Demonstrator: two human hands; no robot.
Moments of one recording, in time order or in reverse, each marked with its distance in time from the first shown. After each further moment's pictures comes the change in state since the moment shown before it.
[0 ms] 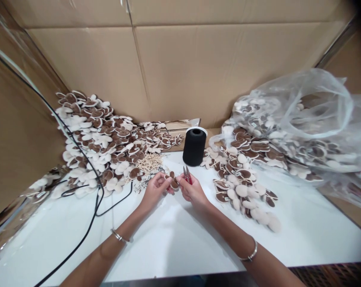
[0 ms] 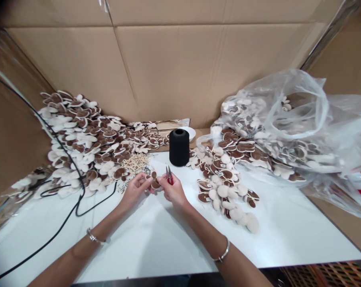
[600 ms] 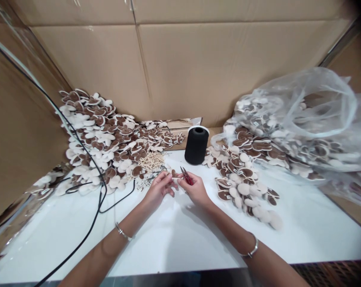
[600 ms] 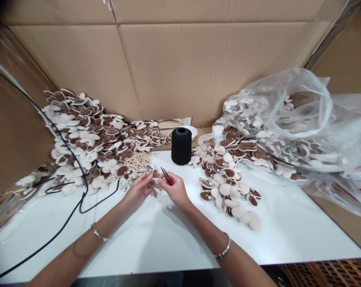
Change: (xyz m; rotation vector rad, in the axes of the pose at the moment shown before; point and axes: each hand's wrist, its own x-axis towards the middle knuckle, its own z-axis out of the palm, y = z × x) left_hand 0.001 -0.004 0.001 -0.398 -0.054 -0.173; right_hand -0.003 0.000 -0.002 -0.284 -0.006 -0.278
